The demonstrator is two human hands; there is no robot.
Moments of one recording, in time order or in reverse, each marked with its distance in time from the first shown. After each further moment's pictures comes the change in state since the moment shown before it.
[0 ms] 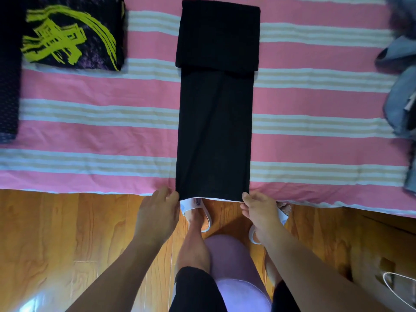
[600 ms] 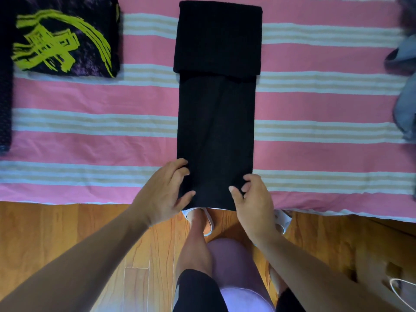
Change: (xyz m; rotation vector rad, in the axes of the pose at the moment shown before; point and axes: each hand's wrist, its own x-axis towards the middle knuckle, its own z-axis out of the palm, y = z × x) left_hand 0.076 -0.020 -0.036 -0.239 0.125 0.392; right_hand 0.003 -0.024 0.023 -0.528 0.193 -0.695
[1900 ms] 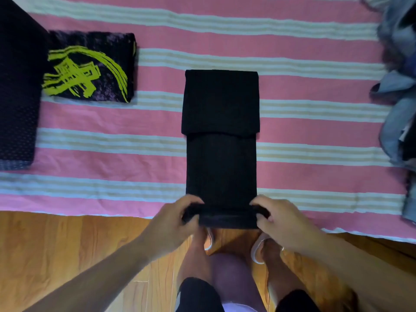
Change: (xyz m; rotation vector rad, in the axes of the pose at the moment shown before) left_hand -0.002 0.068 -0.059 -0.630 -0.221 -0.410; right_hand 0.023 -0.038 -0.124 -0.279 -0.651 -0.292
